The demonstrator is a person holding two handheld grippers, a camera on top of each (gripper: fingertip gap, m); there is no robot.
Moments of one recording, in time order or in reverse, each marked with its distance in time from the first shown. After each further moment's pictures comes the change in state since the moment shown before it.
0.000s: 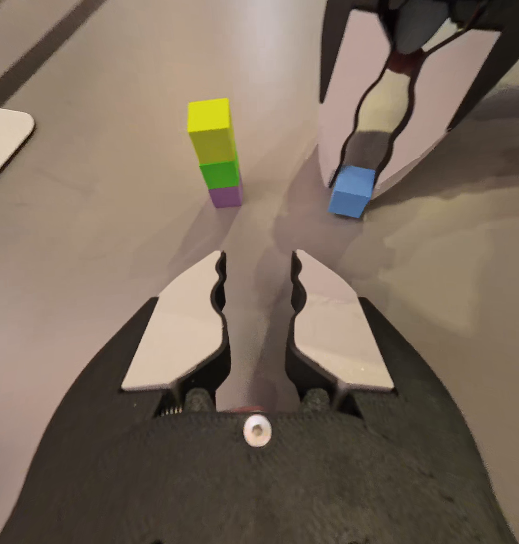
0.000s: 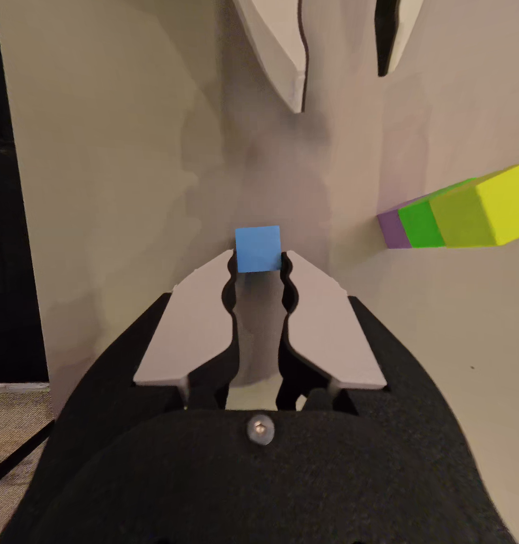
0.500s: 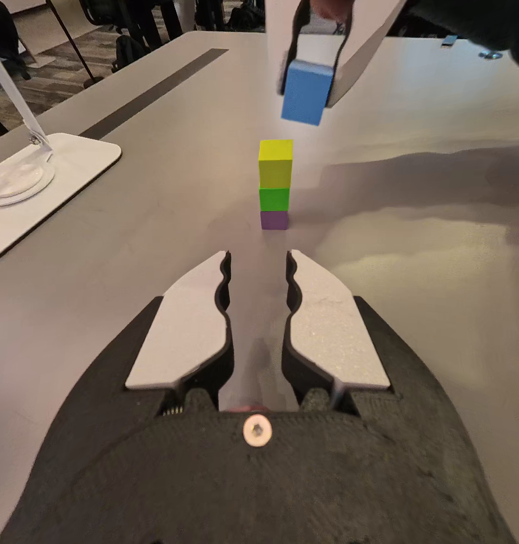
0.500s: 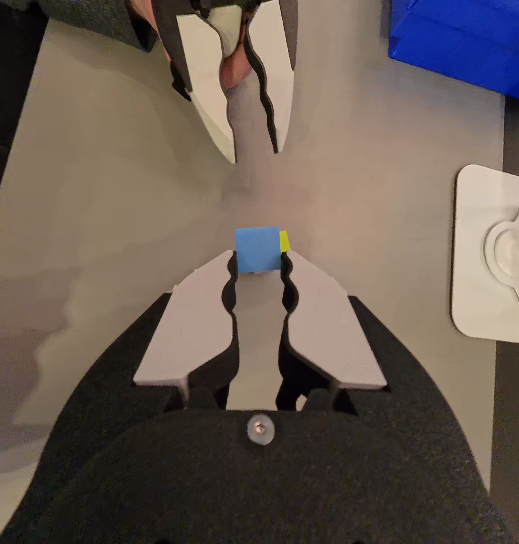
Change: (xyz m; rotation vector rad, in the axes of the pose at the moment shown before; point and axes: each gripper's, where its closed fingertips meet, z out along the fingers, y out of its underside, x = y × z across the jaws) left arm -0.031 -0.010 -0.015 0.179 -0.126 -0.065; right arm 0.085 -0.048 -0.071 0.187 -0.003 -0.250
